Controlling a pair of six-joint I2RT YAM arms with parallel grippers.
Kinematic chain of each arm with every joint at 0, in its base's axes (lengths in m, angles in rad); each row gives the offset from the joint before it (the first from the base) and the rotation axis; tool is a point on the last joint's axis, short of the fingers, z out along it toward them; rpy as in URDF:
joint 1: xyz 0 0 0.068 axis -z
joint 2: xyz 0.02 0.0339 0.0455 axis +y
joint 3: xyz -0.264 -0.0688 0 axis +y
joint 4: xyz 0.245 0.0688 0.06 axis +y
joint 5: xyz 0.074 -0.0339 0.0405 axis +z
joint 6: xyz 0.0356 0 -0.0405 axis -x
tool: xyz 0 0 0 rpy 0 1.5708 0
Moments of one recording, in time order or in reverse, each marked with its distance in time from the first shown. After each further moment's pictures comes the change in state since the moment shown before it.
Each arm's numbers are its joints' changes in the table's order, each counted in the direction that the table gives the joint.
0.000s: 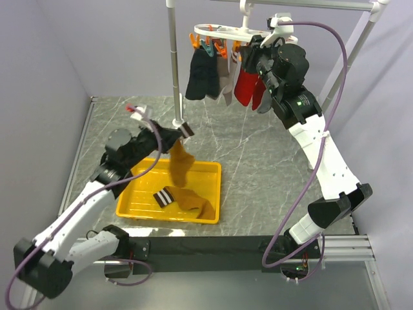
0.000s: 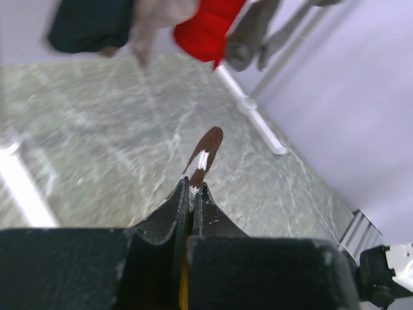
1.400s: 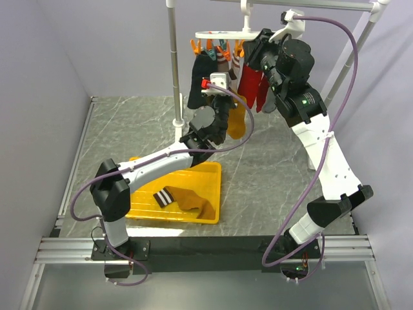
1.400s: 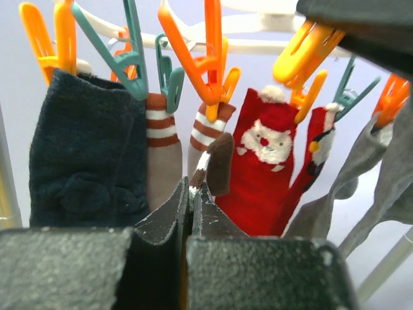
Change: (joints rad) left arm 0.504 0.853 -0.756 -0.588 1.011 -0.557; right arm 0.000 0.011 -0.085 0.073 -0.055 -0.193
